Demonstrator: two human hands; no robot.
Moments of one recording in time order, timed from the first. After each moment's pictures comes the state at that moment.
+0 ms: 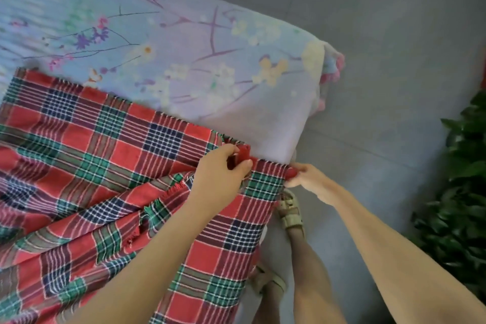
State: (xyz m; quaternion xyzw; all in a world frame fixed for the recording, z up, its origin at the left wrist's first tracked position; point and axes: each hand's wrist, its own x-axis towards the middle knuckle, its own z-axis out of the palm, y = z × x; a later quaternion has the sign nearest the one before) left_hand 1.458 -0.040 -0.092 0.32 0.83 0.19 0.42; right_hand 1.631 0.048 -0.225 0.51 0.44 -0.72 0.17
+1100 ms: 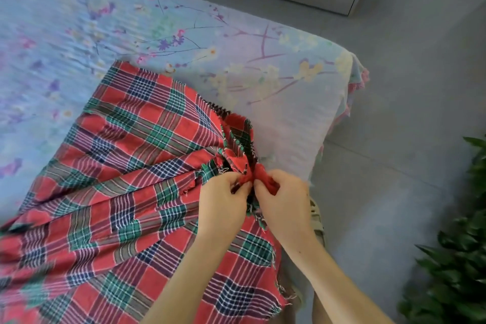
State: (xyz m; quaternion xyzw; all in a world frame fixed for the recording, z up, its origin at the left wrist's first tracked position) left_hand 1.483 -0.181 -0.026 0.26 0.87 0.27 0.32; right_hand 1.569 -0.129 -0.058 0.51 0.66 -0.53 -0.14
